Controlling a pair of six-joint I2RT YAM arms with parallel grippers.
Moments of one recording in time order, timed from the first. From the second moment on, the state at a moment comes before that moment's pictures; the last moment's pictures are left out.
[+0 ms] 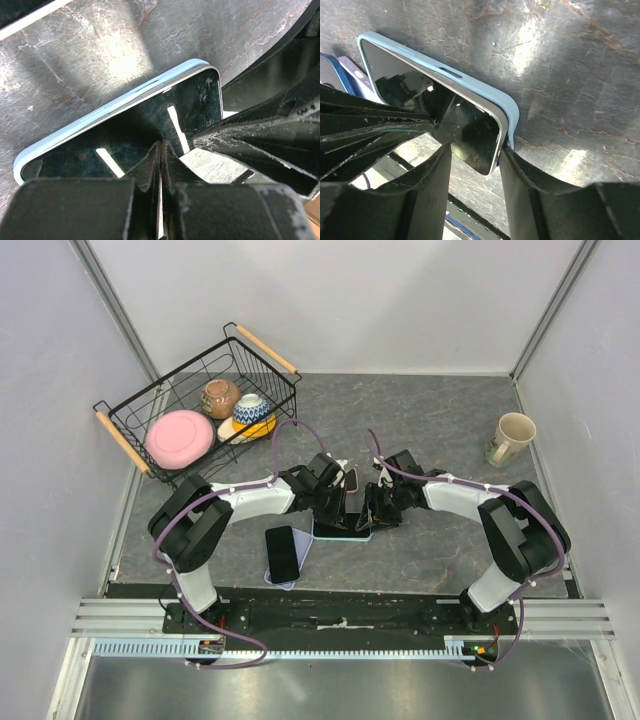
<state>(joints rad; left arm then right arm) -0.79 1.78 1.03 -0.24 0.26 -0.58 0.49 1.64 0.82 -0.32 -0.44 0.55</state>
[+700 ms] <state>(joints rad) -0.79 1.79 1.03 -0.24 0.25 -0.61 0.47 1.43 0.90 -0.58 -0.17 0.47</state>
